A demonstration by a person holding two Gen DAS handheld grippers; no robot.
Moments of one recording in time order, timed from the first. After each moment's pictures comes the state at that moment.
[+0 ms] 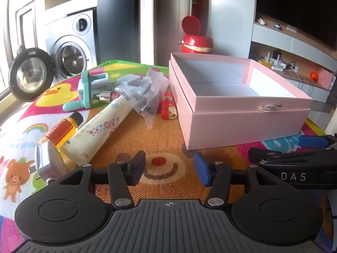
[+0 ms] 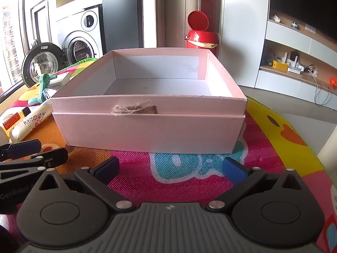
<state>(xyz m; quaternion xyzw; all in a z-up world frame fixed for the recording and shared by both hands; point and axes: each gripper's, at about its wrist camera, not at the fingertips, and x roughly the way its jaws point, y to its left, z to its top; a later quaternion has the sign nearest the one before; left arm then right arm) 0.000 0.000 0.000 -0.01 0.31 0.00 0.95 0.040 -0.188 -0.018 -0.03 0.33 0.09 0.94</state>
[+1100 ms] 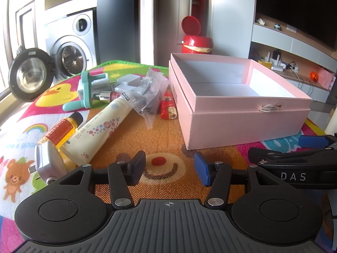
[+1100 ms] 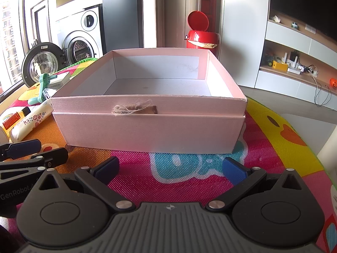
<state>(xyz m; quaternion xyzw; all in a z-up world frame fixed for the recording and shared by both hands) 0.001 -0.001 0.001 -0.01 0.31 0.00 0.95 0.041 -0.188 -0.018 -0.02 0.33 0.09 0.94</state>
